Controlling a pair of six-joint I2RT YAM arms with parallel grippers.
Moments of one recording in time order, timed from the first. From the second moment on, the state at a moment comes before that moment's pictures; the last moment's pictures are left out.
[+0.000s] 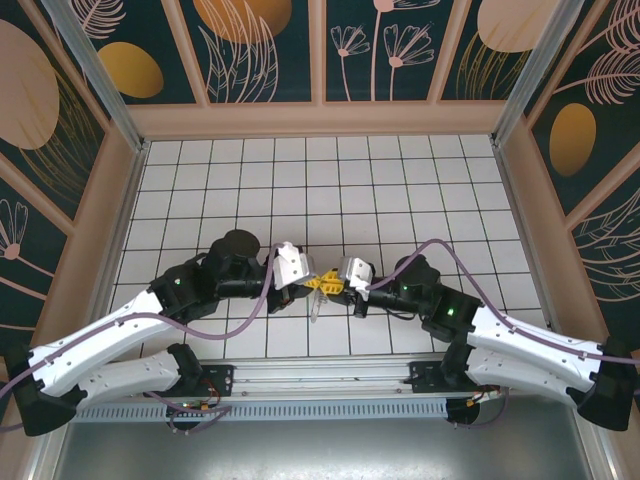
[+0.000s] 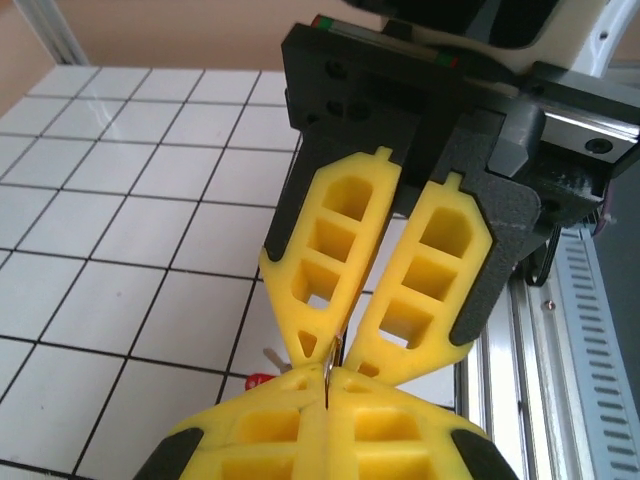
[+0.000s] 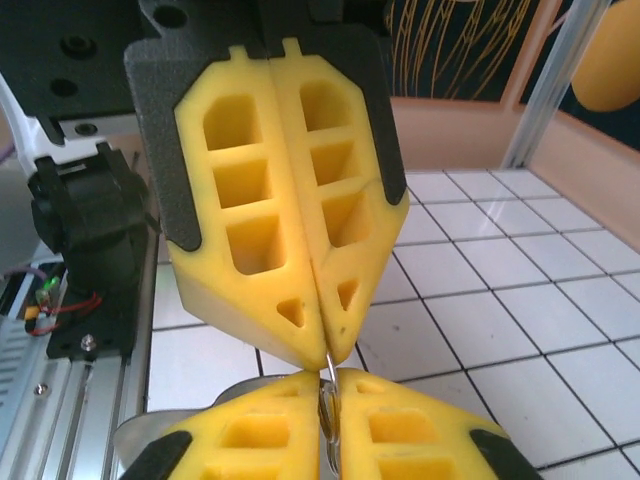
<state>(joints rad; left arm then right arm) -0.97 0.96 0.91 -0.45 0.35 0.23 1.06 0.81 0.55 0.07 -0.26 -0.21</state>
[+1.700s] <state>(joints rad) -0.98 0.87 0.87 -0.37 0.43 0.21 1.08 0.76 0.52 0.18 -0.33 -0.19</state>
